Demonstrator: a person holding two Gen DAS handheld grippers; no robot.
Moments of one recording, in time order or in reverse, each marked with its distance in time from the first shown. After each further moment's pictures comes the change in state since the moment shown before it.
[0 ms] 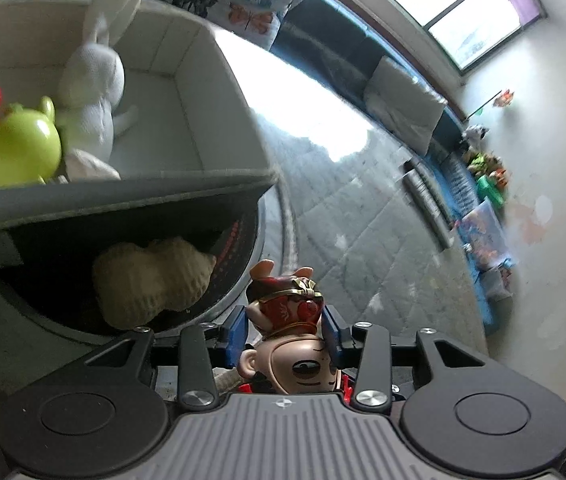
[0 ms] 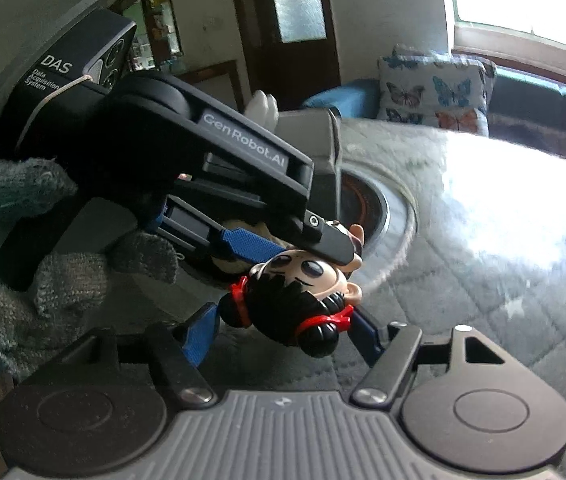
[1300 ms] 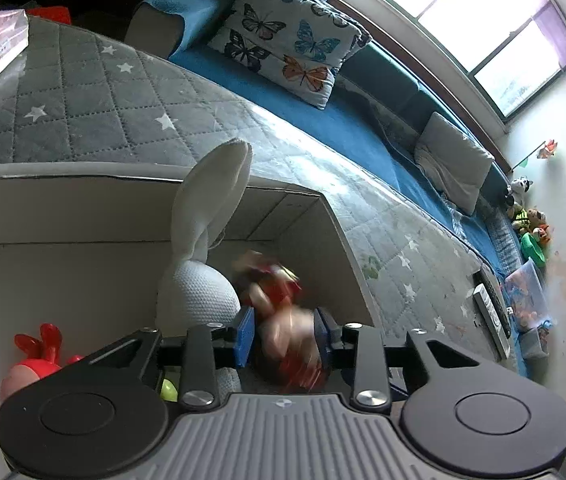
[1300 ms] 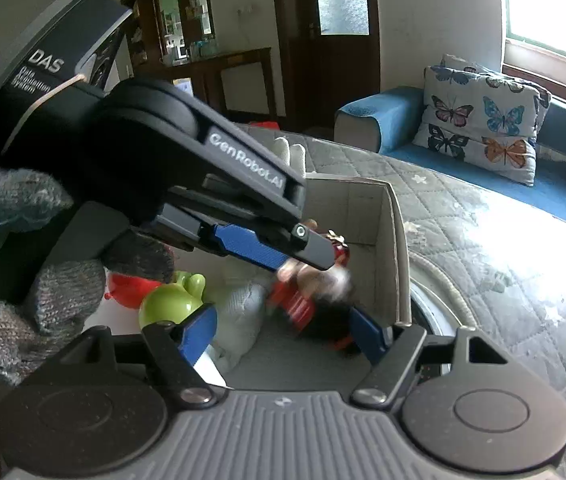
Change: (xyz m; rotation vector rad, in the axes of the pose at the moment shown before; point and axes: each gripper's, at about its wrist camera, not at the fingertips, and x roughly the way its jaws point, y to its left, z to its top) left arm 0.009 0.075 0.131 -0.054 -0.100 0.130; right arm 0.145 -0.002 0.121 -0.111 0.054 0.056
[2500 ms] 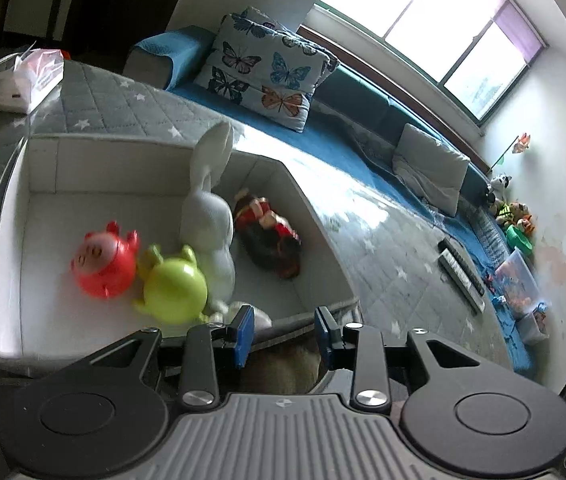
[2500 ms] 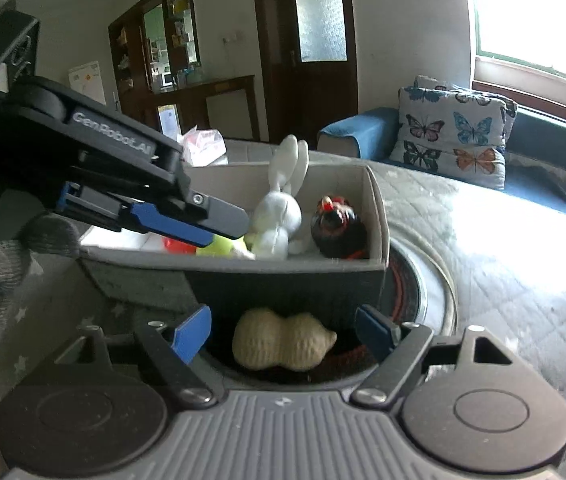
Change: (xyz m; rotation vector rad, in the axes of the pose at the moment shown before) left arm -0.104 -0.017 -0.096 0.102 -0.110 -0.004; right arm -0.102 0.040 -0.072 0.041 -0.092 -0.061
